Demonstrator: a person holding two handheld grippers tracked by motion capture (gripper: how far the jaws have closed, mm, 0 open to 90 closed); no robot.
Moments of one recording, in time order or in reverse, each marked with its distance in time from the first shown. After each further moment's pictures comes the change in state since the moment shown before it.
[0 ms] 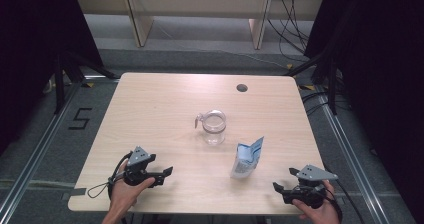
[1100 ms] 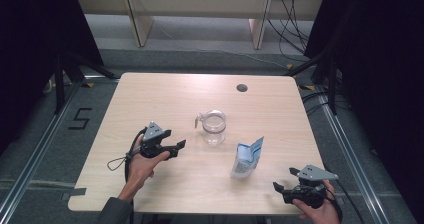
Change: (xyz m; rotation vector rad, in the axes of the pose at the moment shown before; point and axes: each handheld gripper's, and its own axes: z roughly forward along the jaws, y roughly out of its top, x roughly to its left) left arm 0.008 0.060 0.051 -0.115 0.006 0.049; right arm 0.000 -0.001 -0.001 0.001 -0.004 0.016
